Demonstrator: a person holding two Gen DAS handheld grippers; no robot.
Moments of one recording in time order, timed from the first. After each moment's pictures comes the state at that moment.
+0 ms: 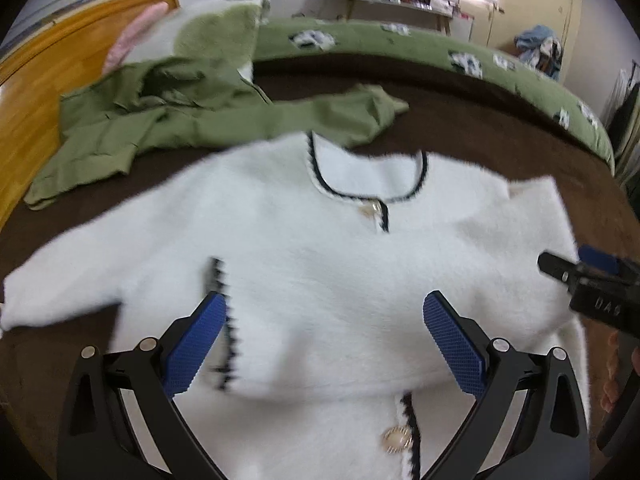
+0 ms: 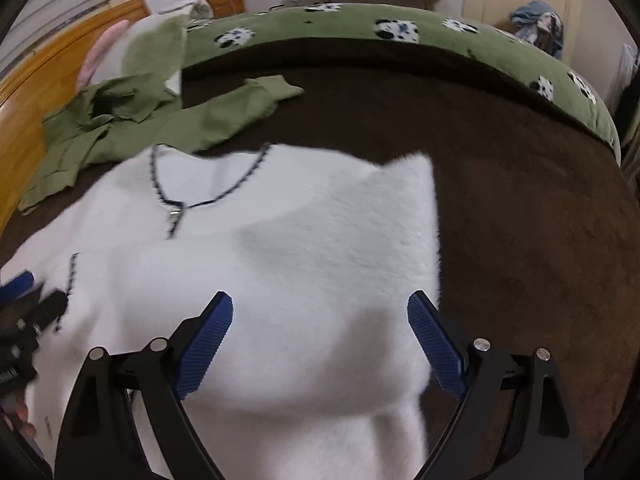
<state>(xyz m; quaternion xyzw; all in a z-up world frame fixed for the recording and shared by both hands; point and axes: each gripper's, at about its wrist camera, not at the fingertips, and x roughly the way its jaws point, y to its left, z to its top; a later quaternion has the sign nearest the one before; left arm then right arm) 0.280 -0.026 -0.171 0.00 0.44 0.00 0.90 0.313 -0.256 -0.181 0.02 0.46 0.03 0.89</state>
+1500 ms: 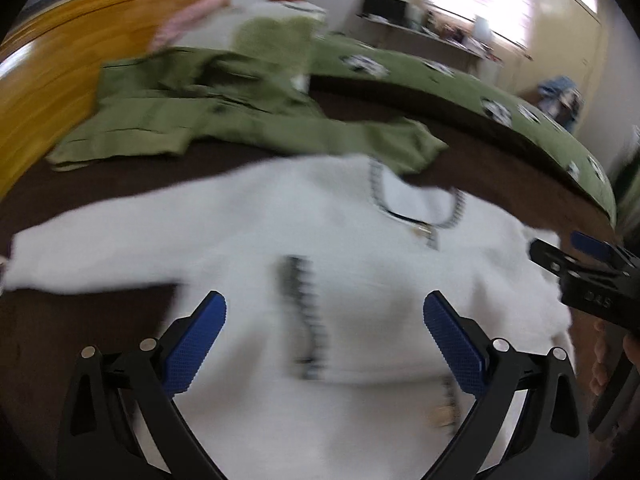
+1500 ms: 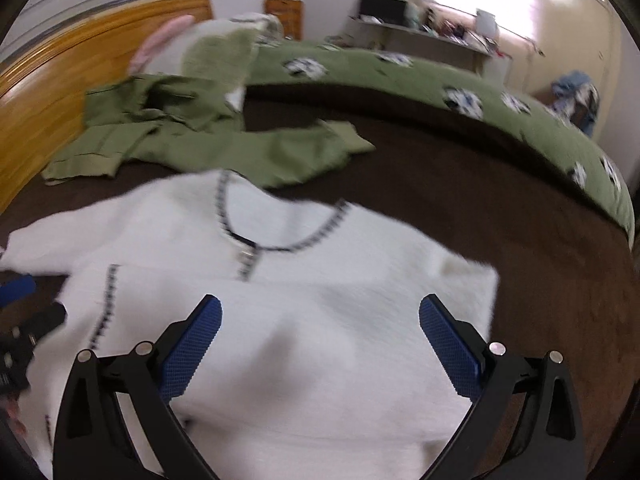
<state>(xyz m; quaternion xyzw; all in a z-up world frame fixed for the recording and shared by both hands) 0.237 0.072 -0.137 -0.08 0.40 0.05 0.91 0.307 -0.163 -0.127 -0.07 0.40 0.11 0.91</state>
